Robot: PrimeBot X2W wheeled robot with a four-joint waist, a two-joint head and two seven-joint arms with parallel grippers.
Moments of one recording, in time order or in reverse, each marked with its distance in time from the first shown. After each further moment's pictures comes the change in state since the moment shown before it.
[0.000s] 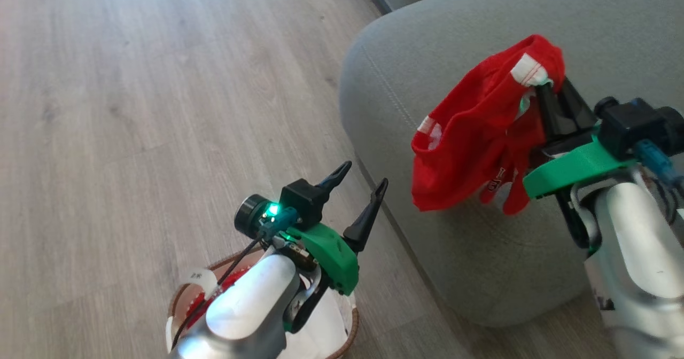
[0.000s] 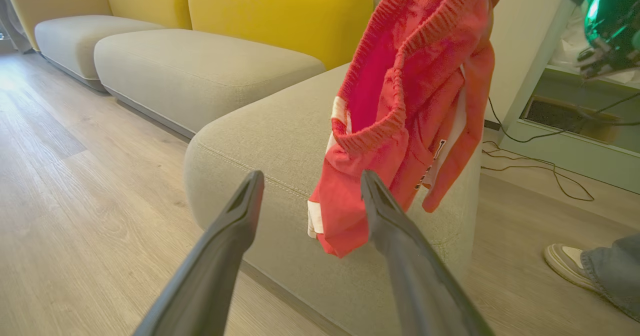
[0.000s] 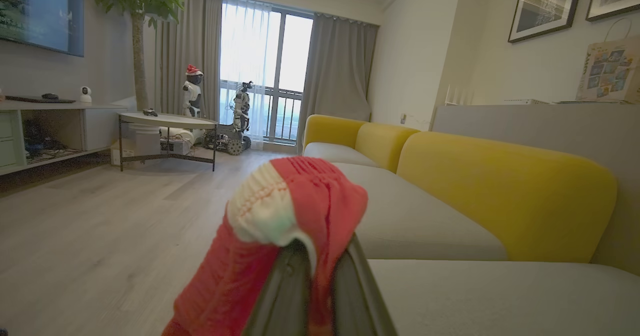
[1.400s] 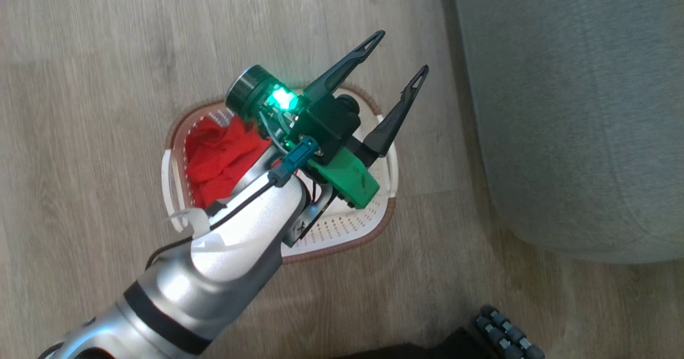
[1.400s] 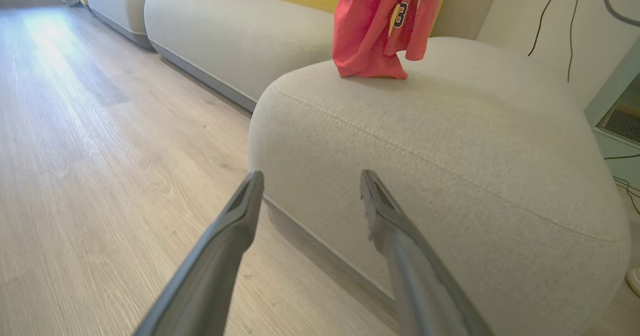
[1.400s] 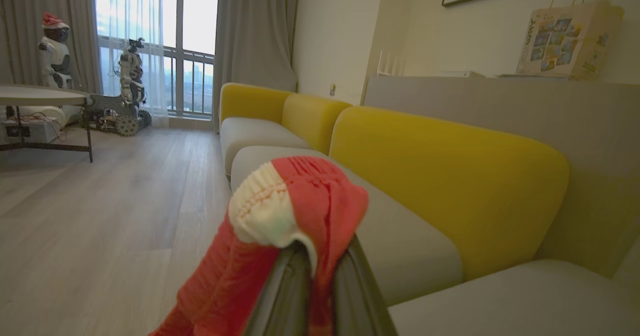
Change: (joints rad) left arm -0.245 0.066 0.002 -0.256 0.221 0.043 0.042; right arm -1.012 -0.232 -0.420 0.636 -0.118 0.000 -0.006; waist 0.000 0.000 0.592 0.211
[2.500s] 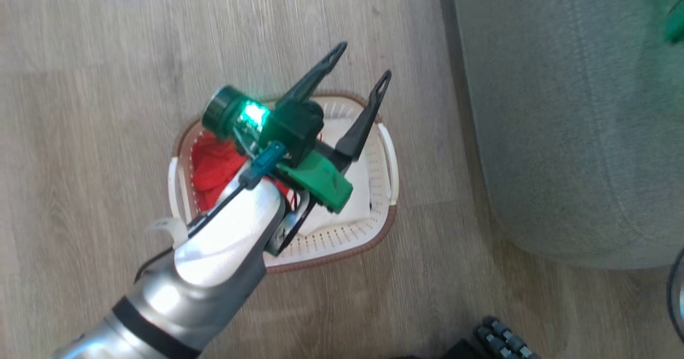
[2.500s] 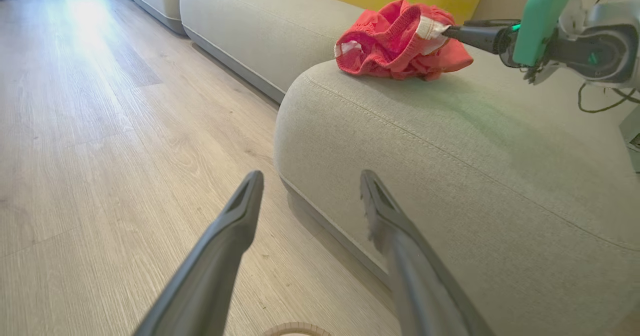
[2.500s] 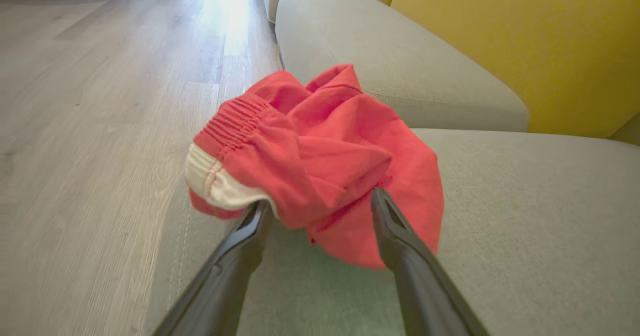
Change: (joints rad) left arm 0.044 0.032 0.029 0.028 -0.061 0.030 -0.032; right arm 0.414 0.153 0.056 0.031 -0.047 0.000 -0.003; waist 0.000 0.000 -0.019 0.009
